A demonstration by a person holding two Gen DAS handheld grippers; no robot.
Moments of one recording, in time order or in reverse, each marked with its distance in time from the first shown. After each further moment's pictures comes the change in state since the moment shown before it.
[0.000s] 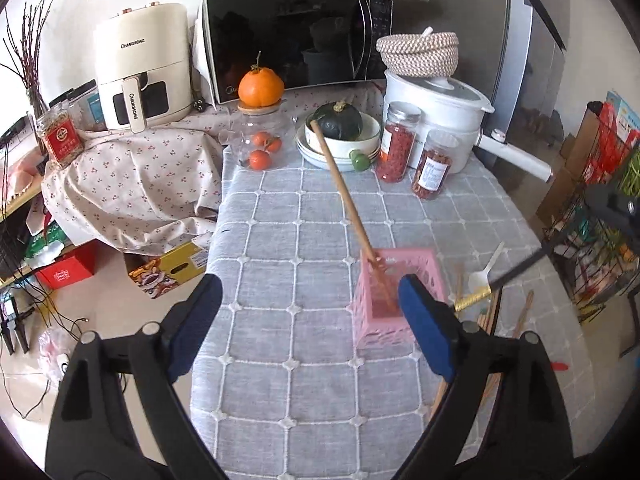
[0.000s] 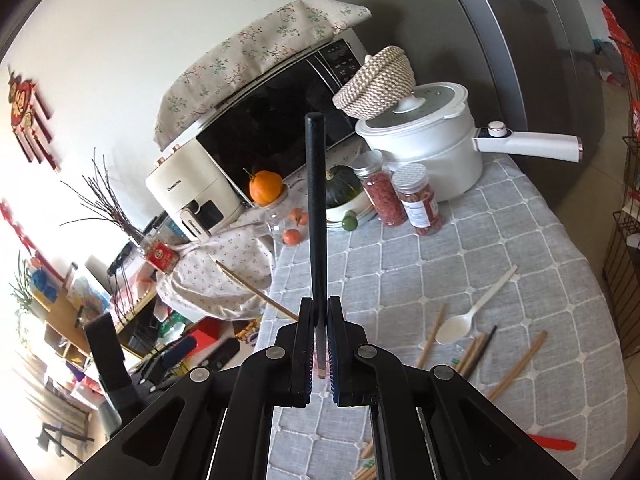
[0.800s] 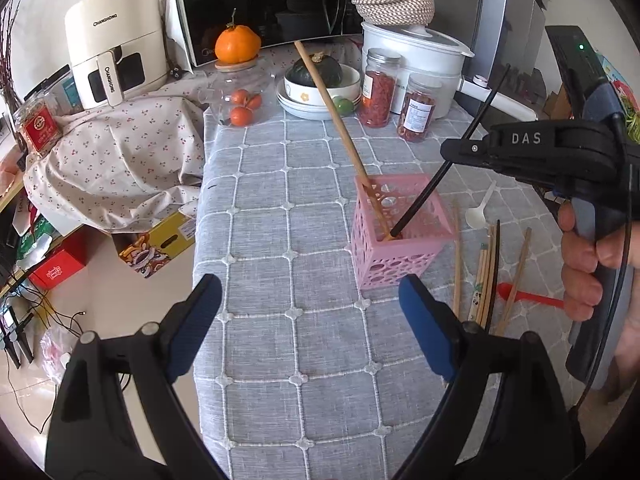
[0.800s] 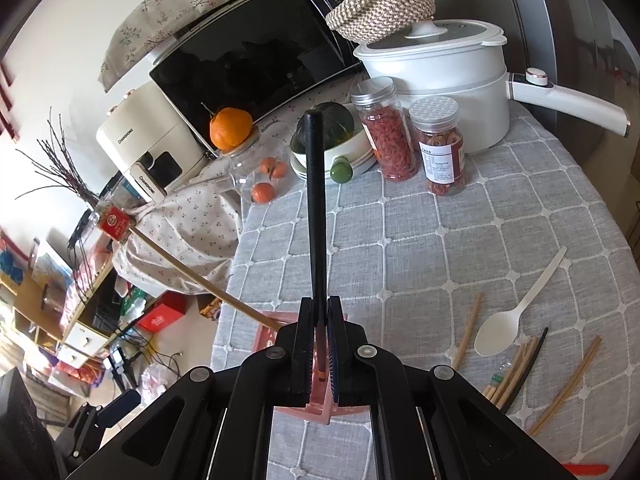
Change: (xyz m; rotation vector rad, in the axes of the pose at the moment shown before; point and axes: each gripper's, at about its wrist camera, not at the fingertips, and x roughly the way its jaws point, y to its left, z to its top) left arm 0.007 0.005 -0.029 0.079 0.114 -0.066; right arm 0.130 0.001 -0.012 -0.011 0.165 -0.105
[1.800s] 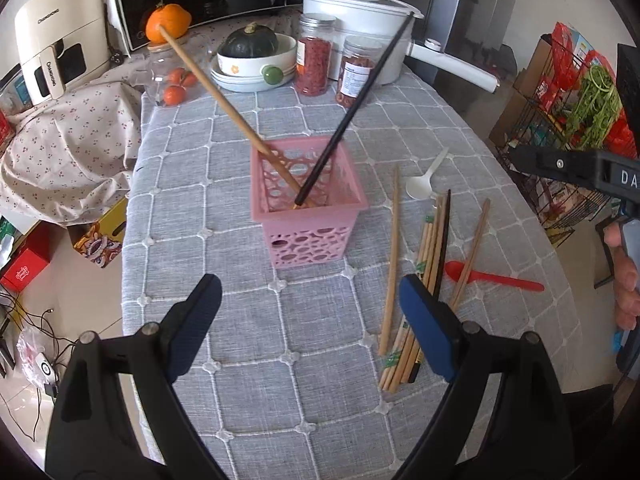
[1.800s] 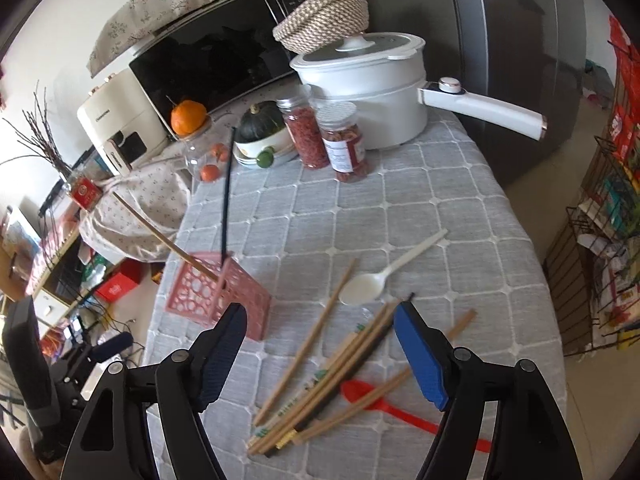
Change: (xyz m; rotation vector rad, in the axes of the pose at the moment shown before) left arm 0.019 -0.064 -0.008 0.056 0.096 -0.123; right arm -0.091 -0.069 -0.023 -0.077 0.050 -0.187
